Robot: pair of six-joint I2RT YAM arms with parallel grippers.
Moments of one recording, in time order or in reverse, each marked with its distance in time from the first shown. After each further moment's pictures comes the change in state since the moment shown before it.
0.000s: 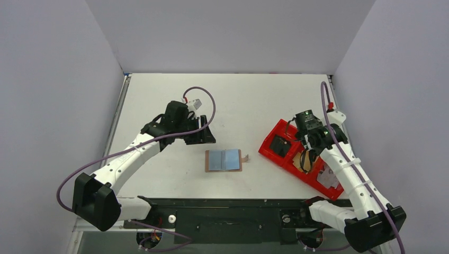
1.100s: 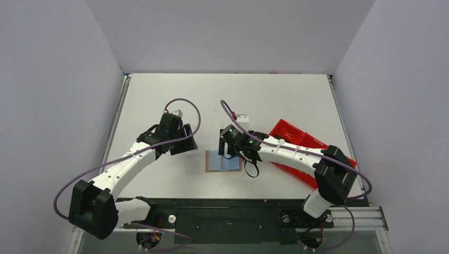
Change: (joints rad) left arm 0.059 -0.074 -0.175 -0.061 -0.338 -0.079; right arm 0.649 0.480 0.013 0.681 -0.319 -0.116
